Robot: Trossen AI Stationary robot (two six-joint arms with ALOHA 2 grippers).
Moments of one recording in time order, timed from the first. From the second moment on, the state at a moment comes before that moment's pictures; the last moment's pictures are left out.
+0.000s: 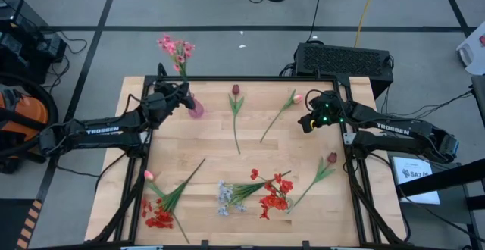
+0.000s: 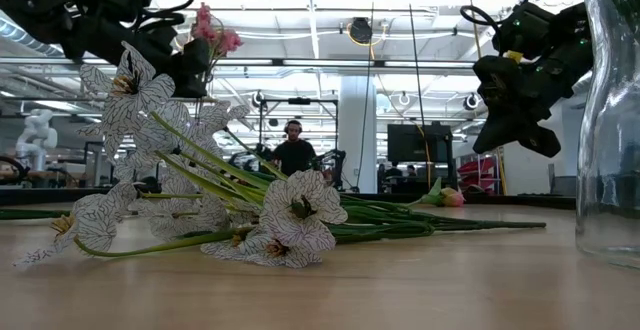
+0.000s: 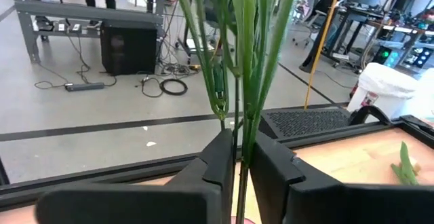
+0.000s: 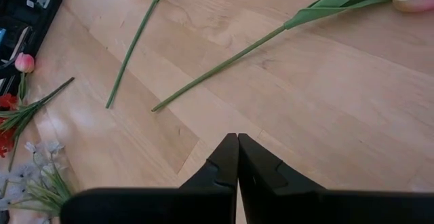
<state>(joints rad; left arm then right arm) 0.44 0.84 0.32 0.34 -0.59 -0.34 -0.58 0.87 0.41 -0.31 -0.26 0.61</state>
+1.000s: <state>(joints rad) 0.42 0.84 0.32 0.33 -0.44 -0.31 -0.58 0.87 0.41 -0.31 -0.26 0.62</state>
